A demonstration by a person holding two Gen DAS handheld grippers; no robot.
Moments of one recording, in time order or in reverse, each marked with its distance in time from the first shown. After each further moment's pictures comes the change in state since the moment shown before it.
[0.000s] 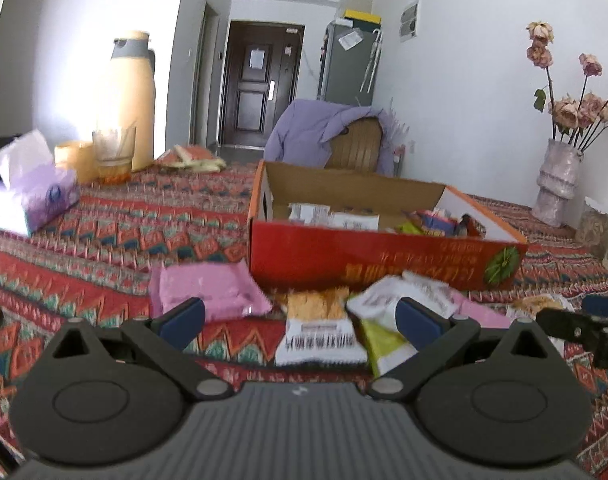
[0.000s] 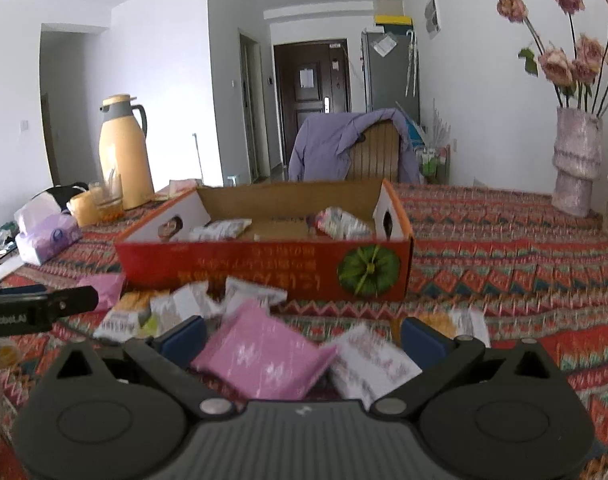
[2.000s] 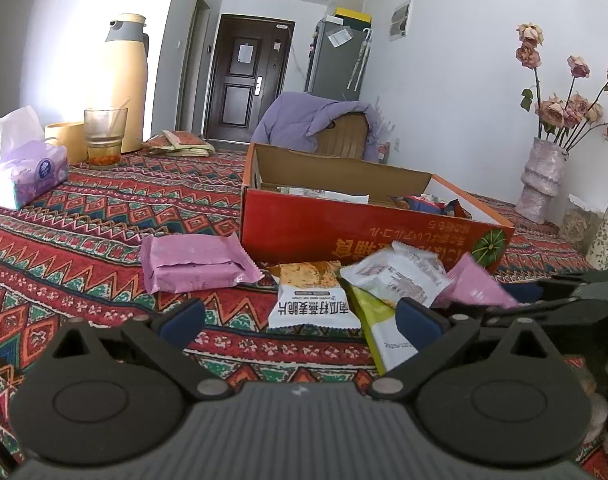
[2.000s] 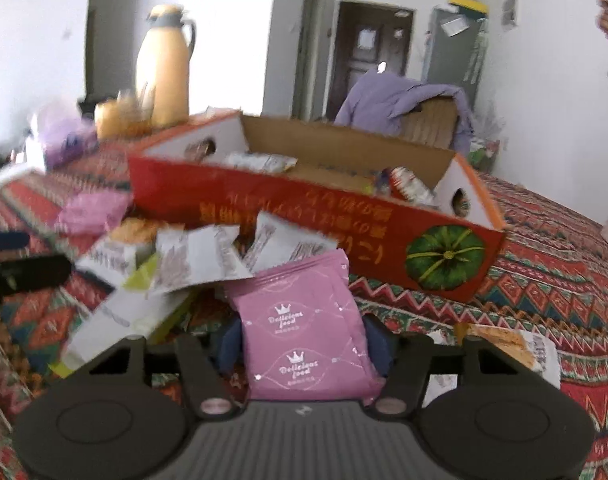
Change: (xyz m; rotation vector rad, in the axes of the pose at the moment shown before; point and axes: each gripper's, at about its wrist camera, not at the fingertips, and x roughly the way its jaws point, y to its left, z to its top) left arm -0.003 0.008 -0.021 -0.017 0.001 -0.059; right arm 0.057 0.029 0.001 -0.201 0.124 0.043
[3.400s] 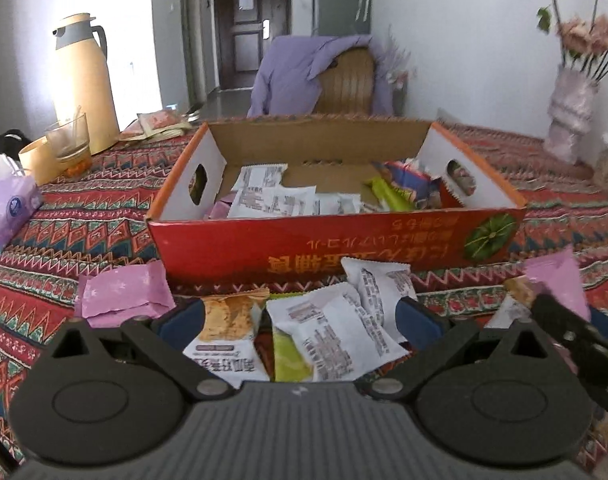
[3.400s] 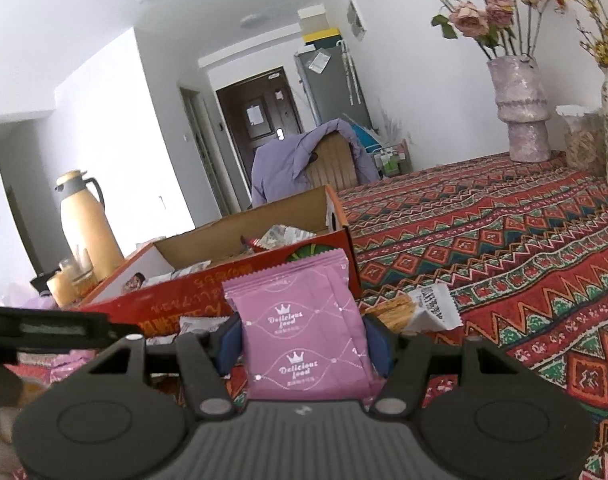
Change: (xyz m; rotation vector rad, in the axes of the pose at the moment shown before) left arm 0.070 -0.096 0.055 0.128 0.228 0.154; right arm -0.050 -0.072 -0.044 0.467 -0.253 -0.068
